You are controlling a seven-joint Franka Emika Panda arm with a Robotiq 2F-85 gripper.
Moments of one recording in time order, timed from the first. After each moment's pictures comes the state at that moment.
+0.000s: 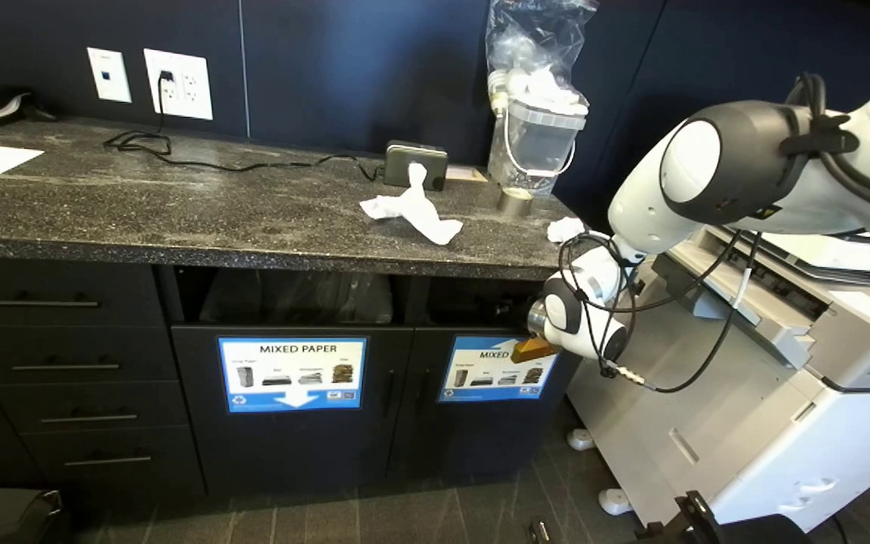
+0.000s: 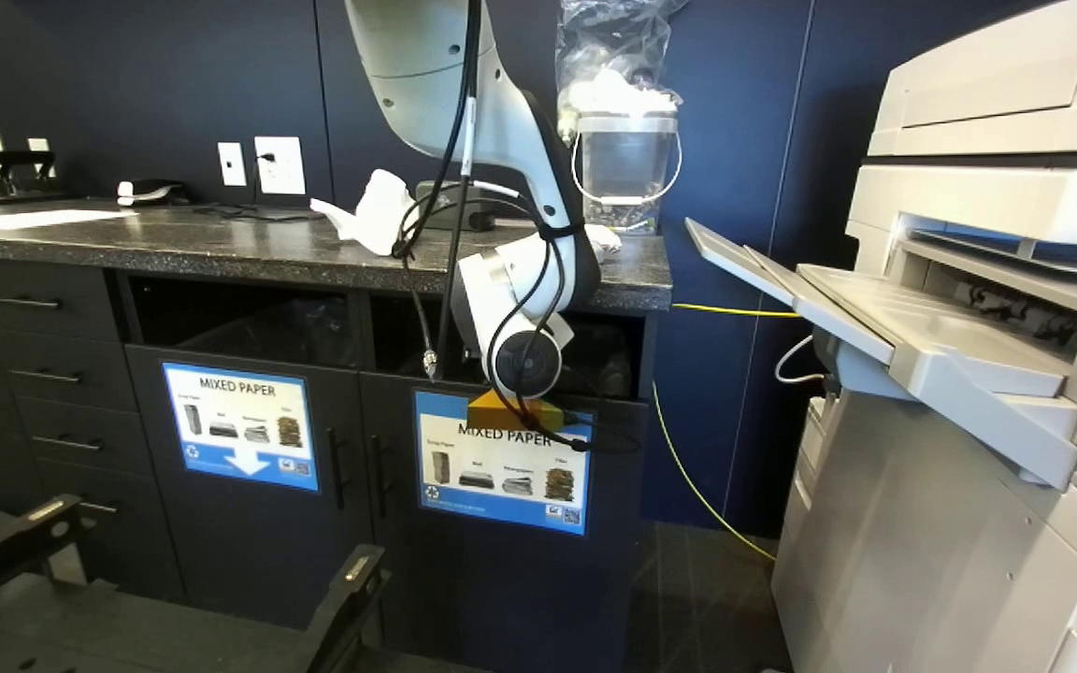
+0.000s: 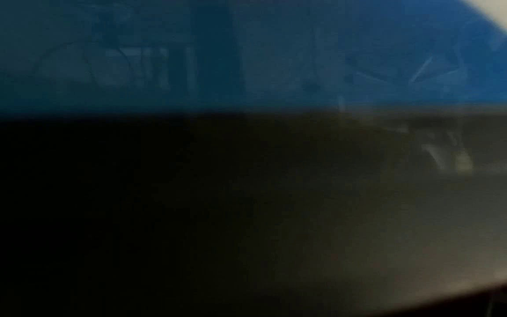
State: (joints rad) arm -0.07 1.13 -0.06 -1.54 2.50 2.32 -2.72
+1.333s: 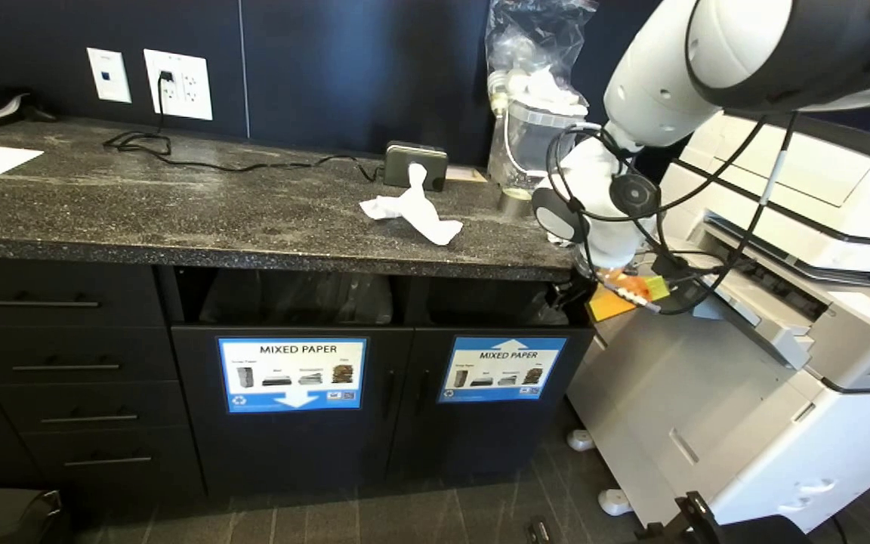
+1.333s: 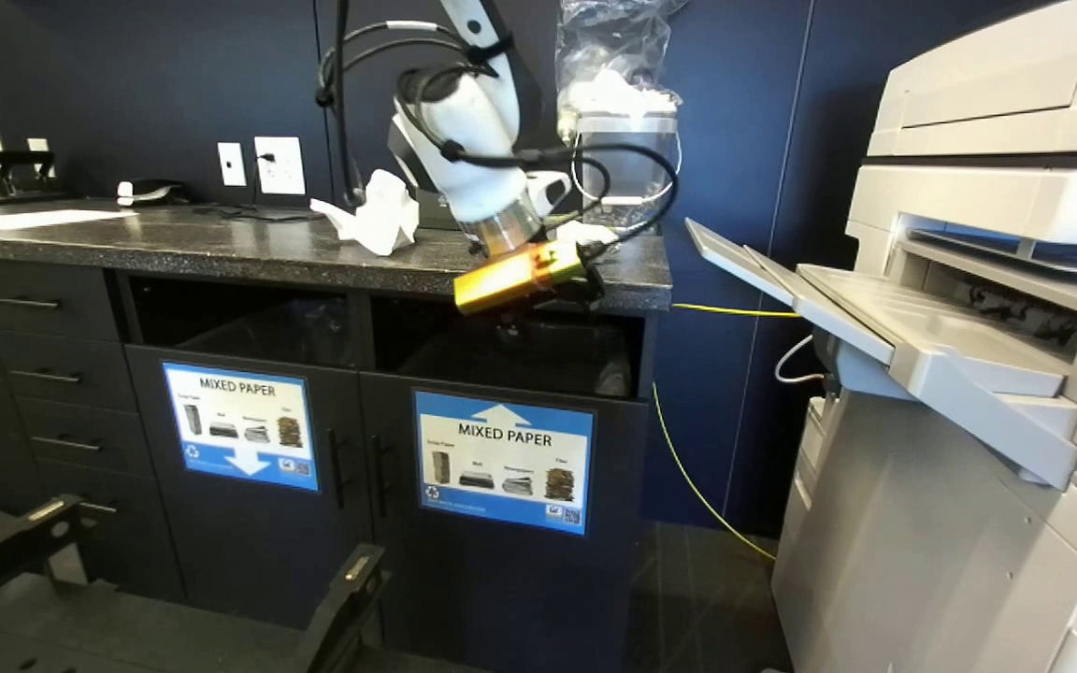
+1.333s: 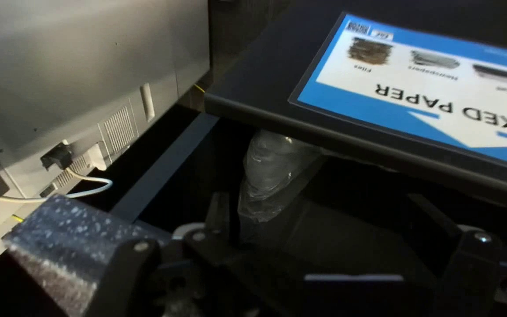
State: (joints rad) arm 0.29 0.78 -0.32 -1.71 2.51 3.42 -2.65
